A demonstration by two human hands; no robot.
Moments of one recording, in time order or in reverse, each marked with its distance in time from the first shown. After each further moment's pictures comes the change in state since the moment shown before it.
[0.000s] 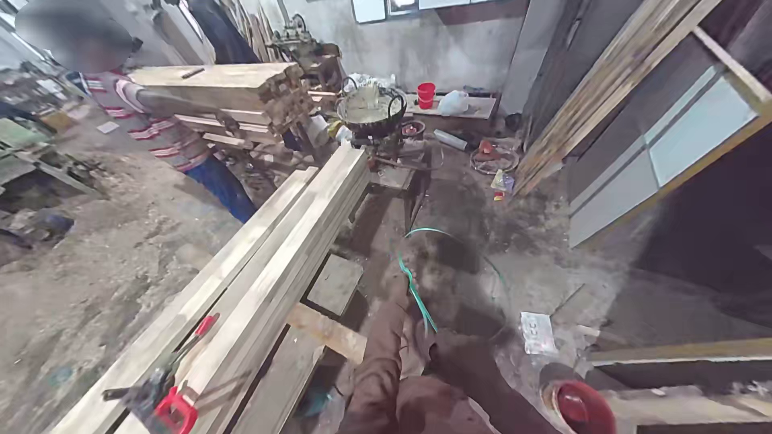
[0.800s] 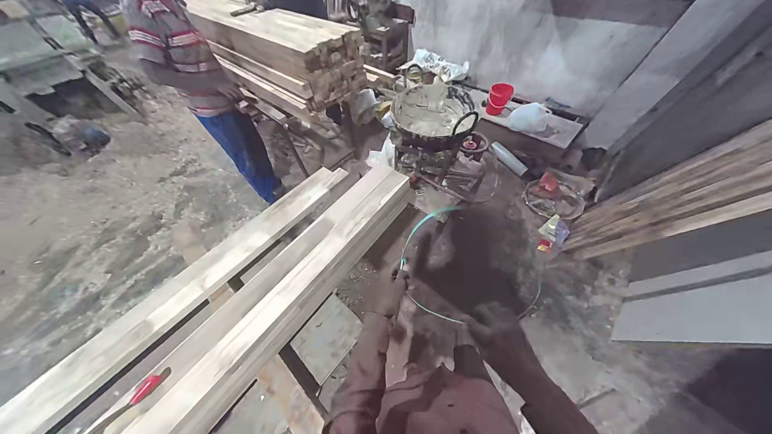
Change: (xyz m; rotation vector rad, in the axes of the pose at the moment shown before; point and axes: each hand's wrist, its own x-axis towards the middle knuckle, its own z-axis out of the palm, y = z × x) left_hand 0.180 0.167 -0.003 0.379 0.010 0.421; right_hand 0.311 0.129 -0.125 -0.096 0.589 -0.471
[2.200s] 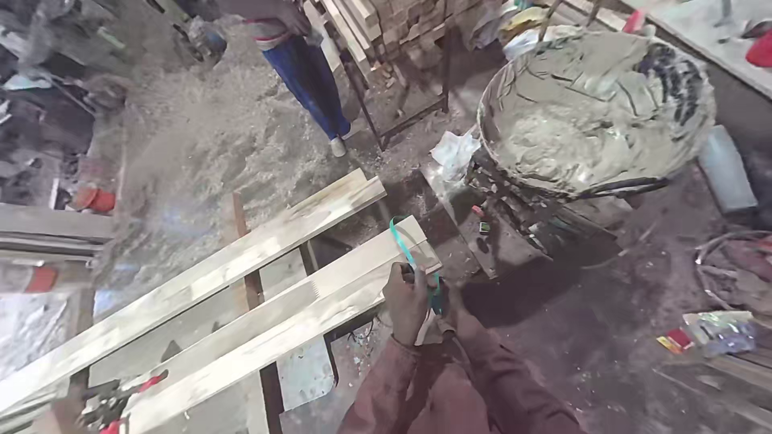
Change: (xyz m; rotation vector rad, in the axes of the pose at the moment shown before) left_hand 0.299 0.093 0.042 0.298 0.838 -0.239; right_hand 0.399 0.127 0.245 1.621 -0.654 1.114
